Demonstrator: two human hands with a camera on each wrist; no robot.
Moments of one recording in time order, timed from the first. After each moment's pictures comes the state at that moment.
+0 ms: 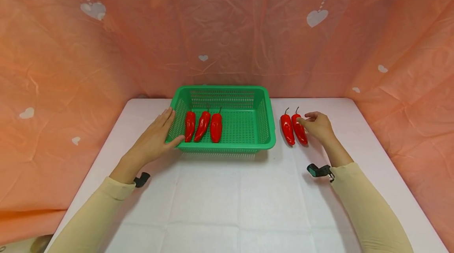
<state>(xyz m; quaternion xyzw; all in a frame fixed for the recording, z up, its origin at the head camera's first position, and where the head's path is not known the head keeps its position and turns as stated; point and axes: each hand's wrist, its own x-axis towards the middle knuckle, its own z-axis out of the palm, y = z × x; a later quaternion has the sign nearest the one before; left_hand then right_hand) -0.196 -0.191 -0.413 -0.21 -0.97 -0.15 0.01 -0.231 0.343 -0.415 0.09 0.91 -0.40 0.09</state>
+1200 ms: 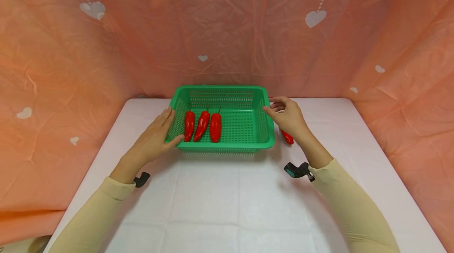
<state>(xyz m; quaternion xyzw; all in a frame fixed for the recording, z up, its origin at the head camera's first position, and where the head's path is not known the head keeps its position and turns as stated) -0.197 -0.190 -0.414 -0.21 -0.97 -0.16 0.01 -0.213 0.245 -0.358 -0.06 0.90 -0.44 -0.03</state>
